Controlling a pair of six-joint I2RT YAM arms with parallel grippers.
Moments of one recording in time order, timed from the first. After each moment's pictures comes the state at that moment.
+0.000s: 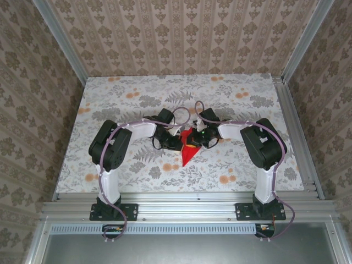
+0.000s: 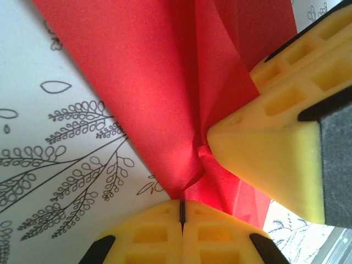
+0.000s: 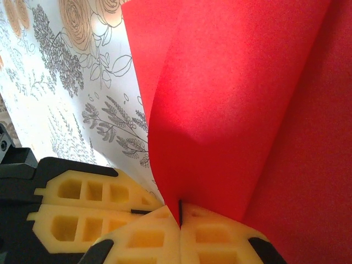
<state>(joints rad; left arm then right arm) -0.62 1.96 1.19 -0.51 0.58 -0.22 0.45 1.96 1.10 -0.22 -0.63 0.70</state>
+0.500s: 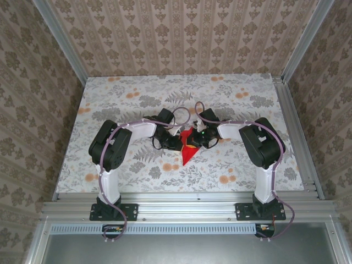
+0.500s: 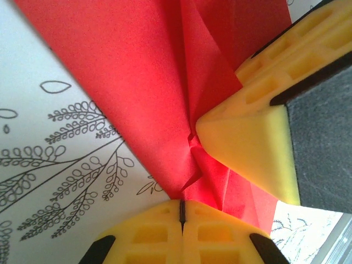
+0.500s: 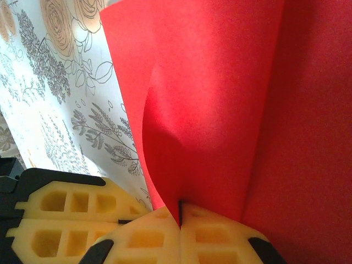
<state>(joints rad) -0.62 1.96 1.19 -0.51 0.58 -0.22 0.45 1.98 1.10 -0.22 -0.62 0.71</state>
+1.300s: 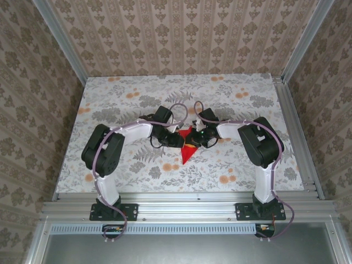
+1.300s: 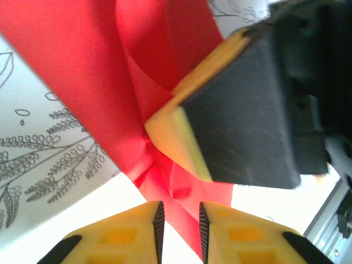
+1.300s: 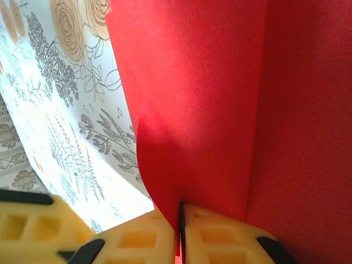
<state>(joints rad) -0.62 1.84 1.14 -0.47 0.58 -0.29 0.45 2.00 1.11 -0.19 -0.64 0.71</state>
